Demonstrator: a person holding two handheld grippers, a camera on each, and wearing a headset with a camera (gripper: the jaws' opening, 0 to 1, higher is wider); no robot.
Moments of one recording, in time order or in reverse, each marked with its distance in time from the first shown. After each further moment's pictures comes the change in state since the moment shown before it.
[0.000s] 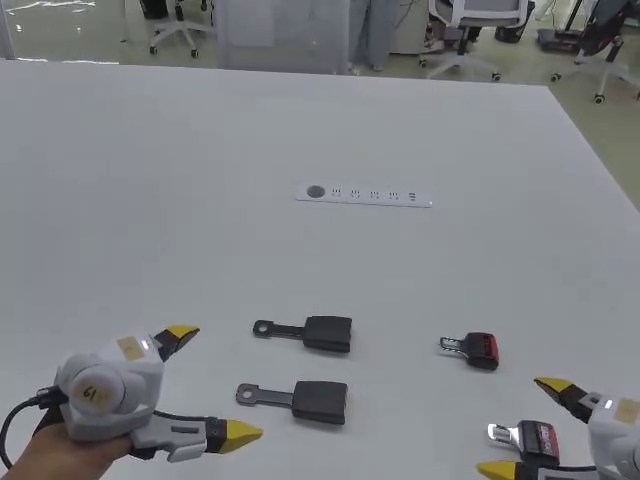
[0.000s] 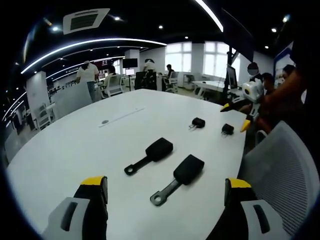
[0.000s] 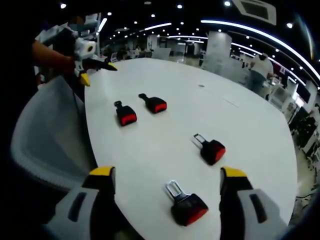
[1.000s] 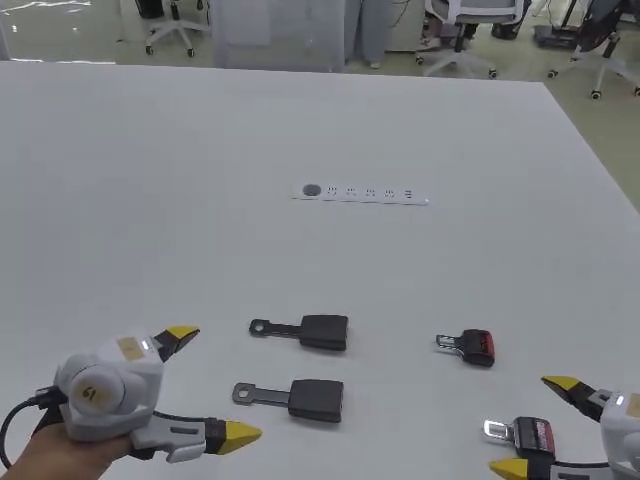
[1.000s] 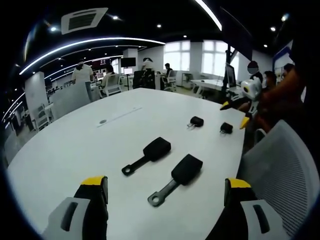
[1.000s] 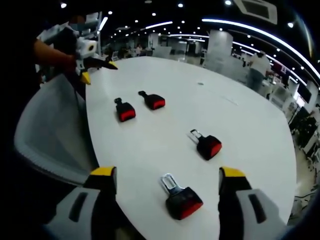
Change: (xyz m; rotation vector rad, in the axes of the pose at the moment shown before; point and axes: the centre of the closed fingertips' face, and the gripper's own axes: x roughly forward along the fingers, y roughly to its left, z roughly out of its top) left arm 0.004 -0.002 -0.002 0.008 0.012 -0.012; right arm -0.007 -0.008 -0.008 -0.005 0.016 0.012
